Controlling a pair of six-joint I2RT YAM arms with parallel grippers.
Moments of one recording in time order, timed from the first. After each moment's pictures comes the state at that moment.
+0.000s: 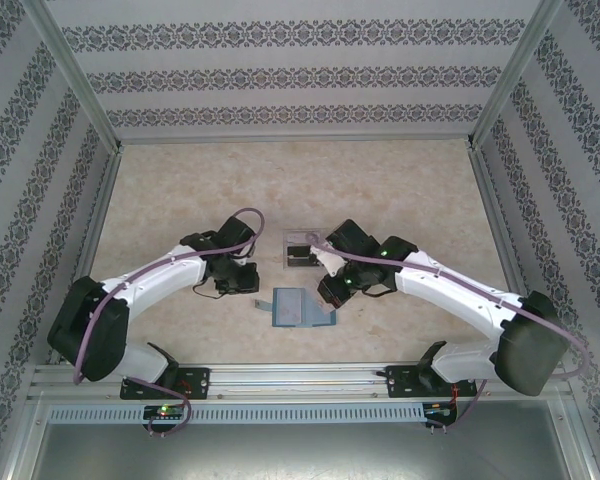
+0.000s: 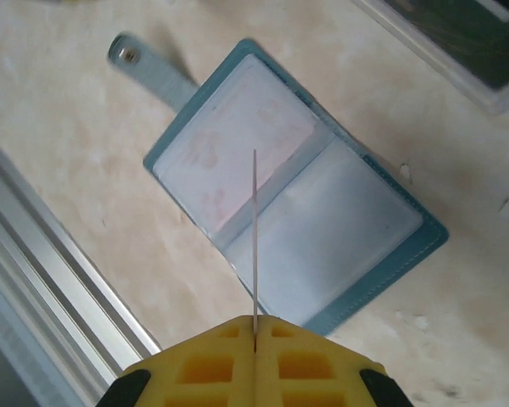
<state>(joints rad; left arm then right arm) -0.53 1.42 0.87 -0.74 0.23 -0.58 0.77 1.30 0.97 -0.83 -0.30 0.07</state>
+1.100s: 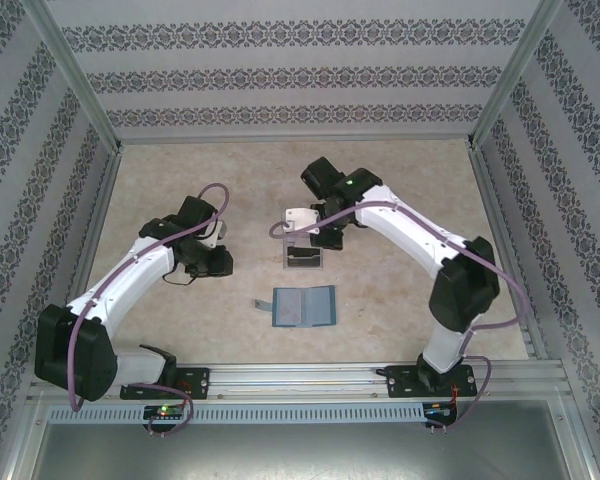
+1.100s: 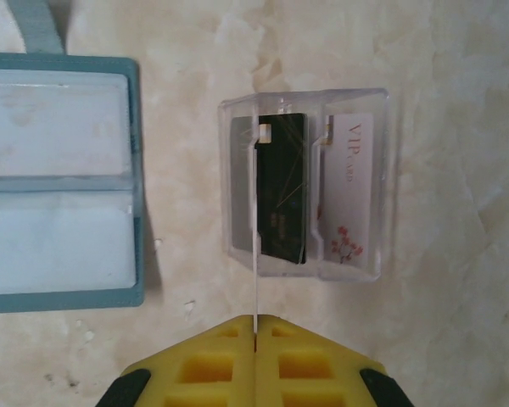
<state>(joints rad) -0.30 1.30 0.97 -0.94 0.23 -0.33 0.64 1.80 1.64 -1.13 -0.15 -0.89</state>
